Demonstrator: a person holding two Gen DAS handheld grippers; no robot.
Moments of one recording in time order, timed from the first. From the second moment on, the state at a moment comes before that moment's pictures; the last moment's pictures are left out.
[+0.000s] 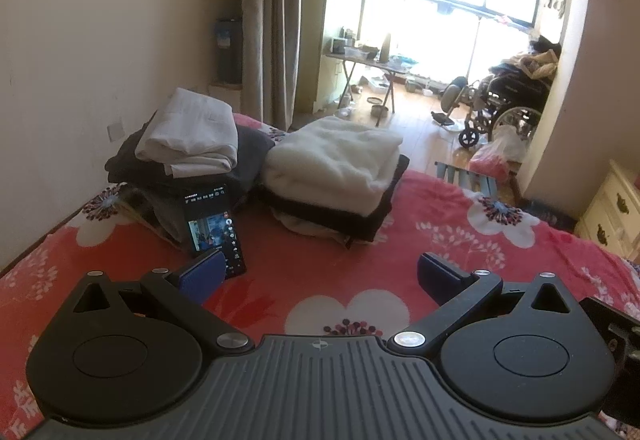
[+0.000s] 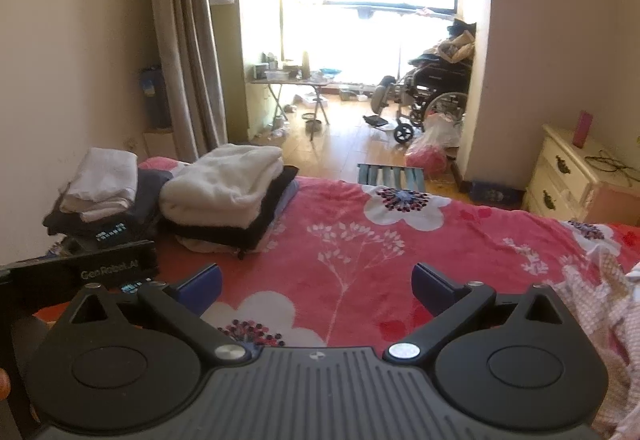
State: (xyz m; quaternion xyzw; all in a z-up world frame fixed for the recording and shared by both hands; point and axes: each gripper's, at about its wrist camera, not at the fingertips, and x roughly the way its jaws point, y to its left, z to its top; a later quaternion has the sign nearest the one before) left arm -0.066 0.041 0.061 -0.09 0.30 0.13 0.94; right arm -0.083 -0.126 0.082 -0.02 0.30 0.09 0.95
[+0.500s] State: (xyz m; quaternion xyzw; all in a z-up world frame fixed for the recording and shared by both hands) left arm -0.071 0.046 0.057 -0.13 0.33 0.10 0.93; right arm -0.084 -0.112 0.086 -0.06 0.29 0.08 0.95
